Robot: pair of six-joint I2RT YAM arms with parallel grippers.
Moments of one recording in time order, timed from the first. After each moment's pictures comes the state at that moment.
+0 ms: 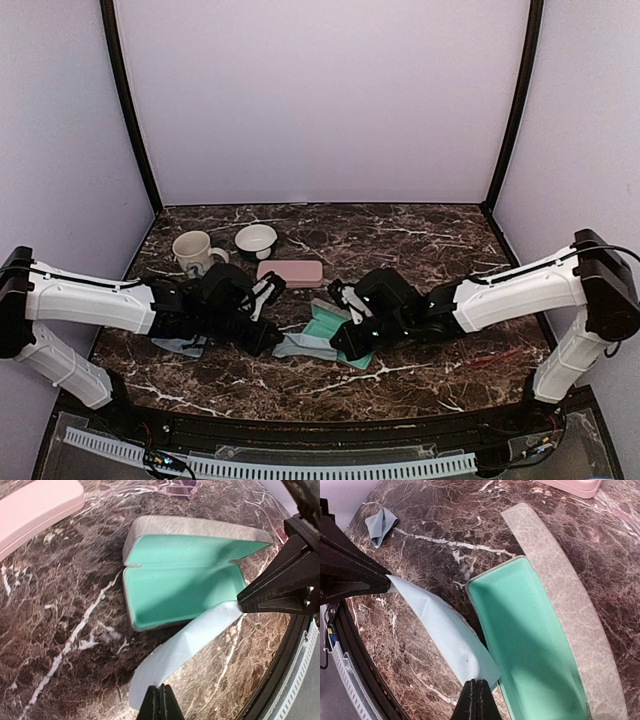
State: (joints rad) left arm -0.97 1.38 0.71 -0.16 0.07 -0.41; right arm 1.10 1.61 0.87 -0.06 -0.06 0.52
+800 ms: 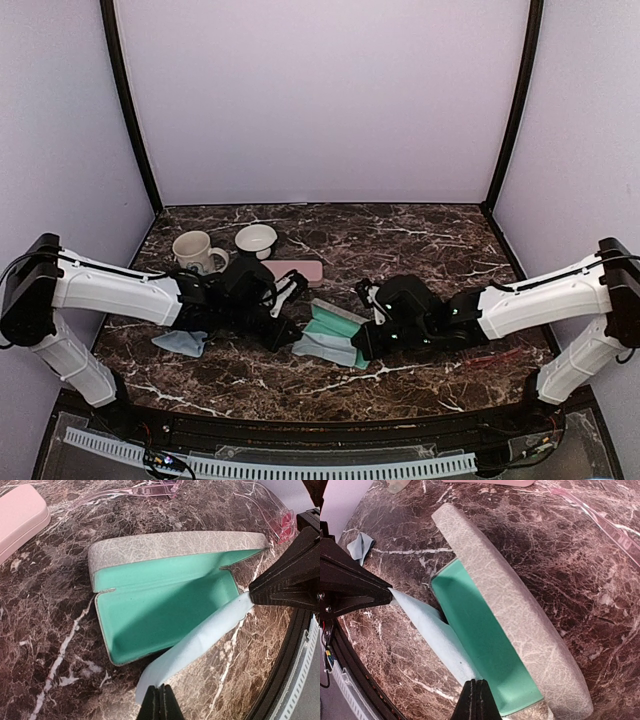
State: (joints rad) left arm -0.97 1.54 0.82 -0.11 0.14 -0.33; right arm 1.11 1.48 0.75 -0.08 0.06 0.67
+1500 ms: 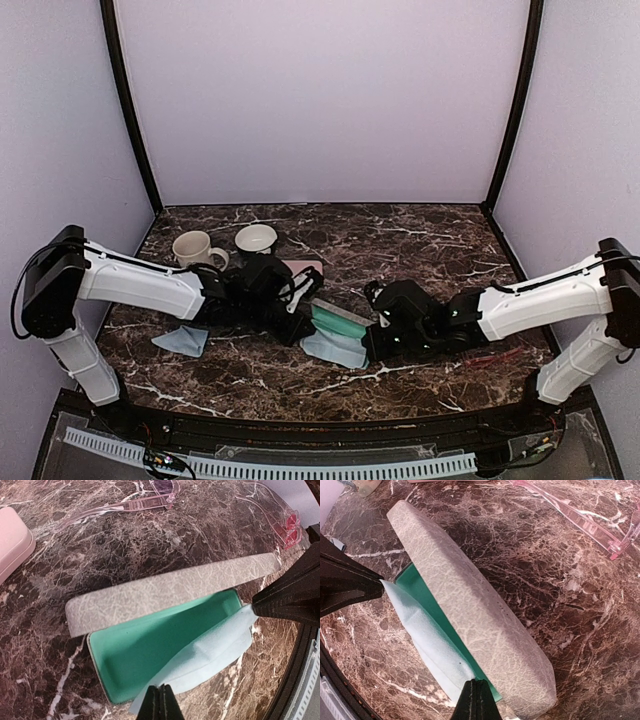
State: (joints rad) left arm -0.96 1.67 0.93 -0.09 0.13 -0.28; right arm 1.13 1.48 0.75 -0.16 0.18 0.70
